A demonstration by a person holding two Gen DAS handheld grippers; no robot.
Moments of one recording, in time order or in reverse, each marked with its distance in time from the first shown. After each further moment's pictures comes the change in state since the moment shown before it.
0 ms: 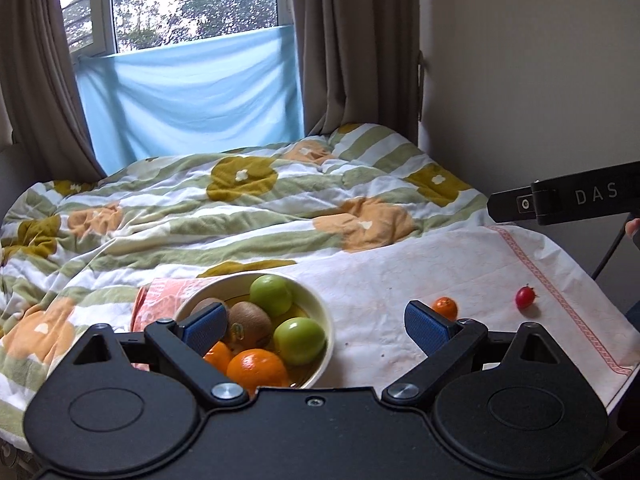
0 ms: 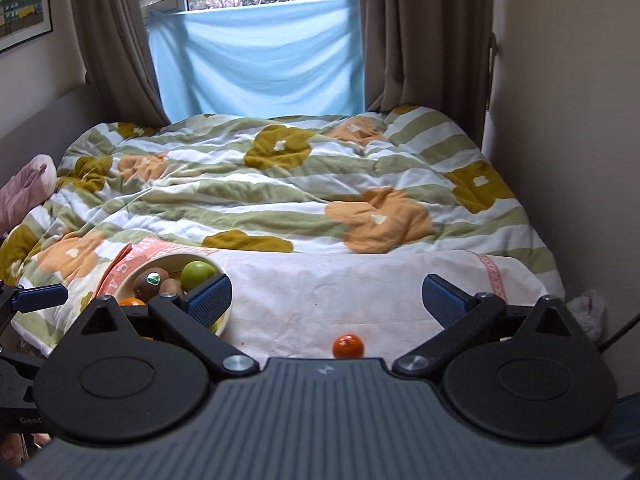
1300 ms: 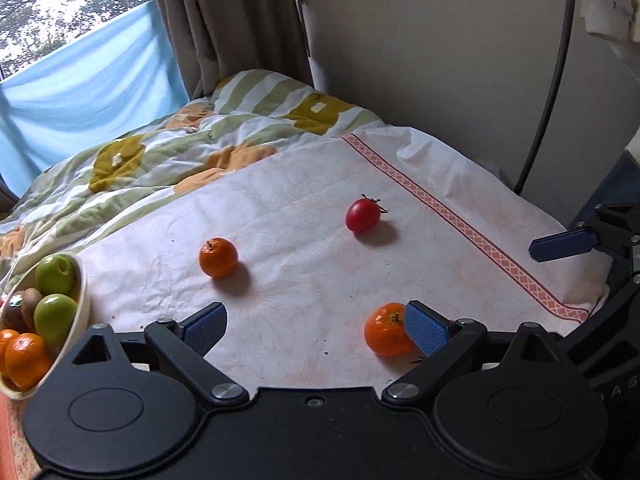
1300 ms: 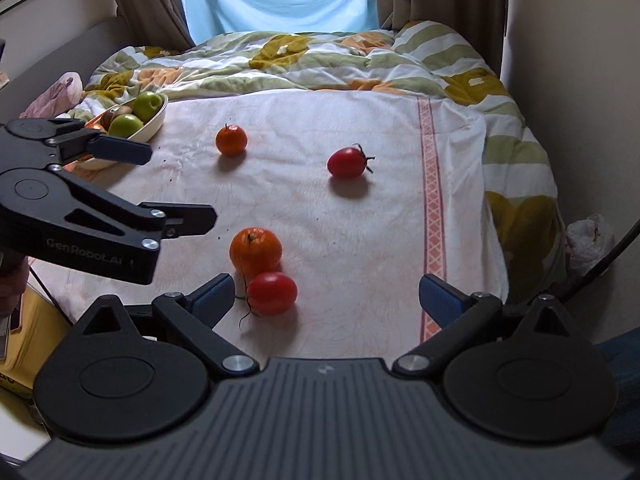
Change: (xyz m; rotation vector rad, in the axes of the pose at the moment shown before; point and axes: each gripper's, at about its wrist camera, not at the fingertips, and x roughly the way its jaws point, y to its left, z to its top) left arm 0.087 -0.218 -0.061 0.229 0.147 -0.139; right arm 0.009 -0.186 -0.184 -0.091 0.181 0.164
